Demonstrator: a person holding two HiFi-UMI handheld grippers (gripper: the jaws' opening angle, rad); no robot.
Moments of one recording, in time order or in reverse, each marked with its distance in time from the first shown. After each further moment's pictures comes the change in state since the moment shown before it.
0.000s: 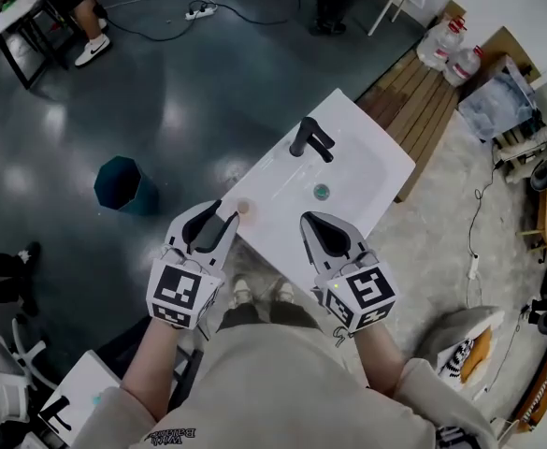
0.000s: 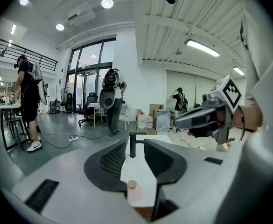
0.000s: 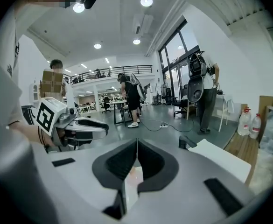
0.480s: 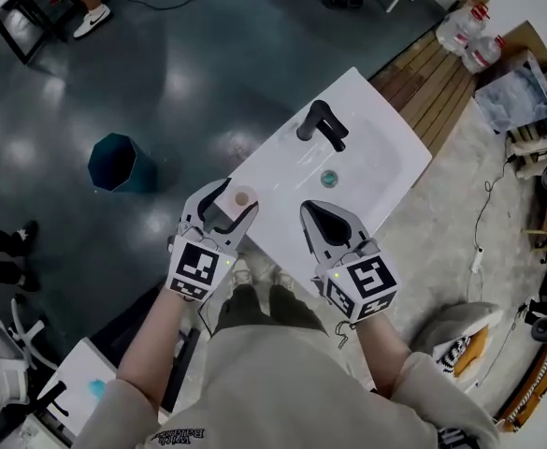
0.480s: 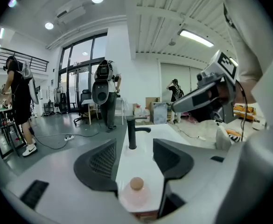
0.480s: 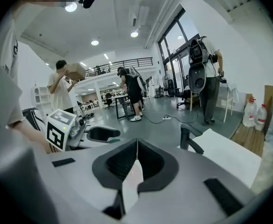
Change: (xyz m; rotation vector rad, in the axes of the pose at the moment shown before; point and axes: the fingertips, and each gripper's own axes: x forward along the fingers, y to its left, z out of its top) left arm 0.082 0.005 -0.065 0.086 0.050 -0.047; right arm 0.046 -0.031 -0.039 0.039 0.081 0.056
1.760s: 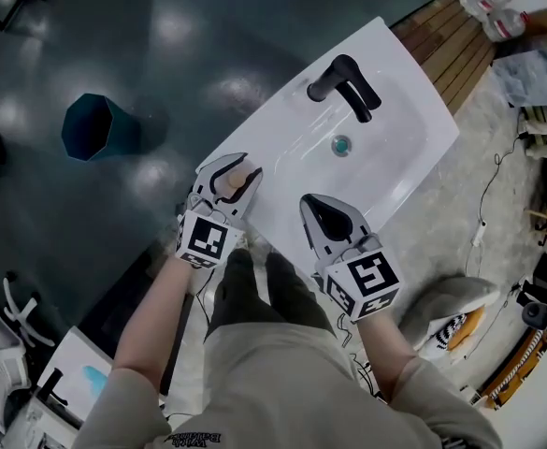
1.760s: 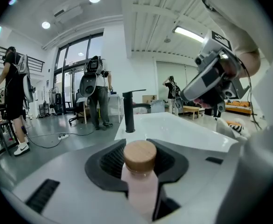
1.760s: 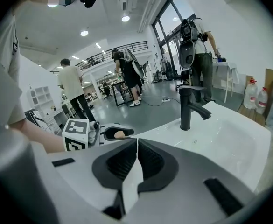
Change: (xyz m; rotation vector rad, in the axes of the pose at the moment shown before) left arm 0.092 0.004 -0.120 0.040 -0.016 -0.040; right arm 0.058 -0.023 -0.105 0.090 0.182 0.024
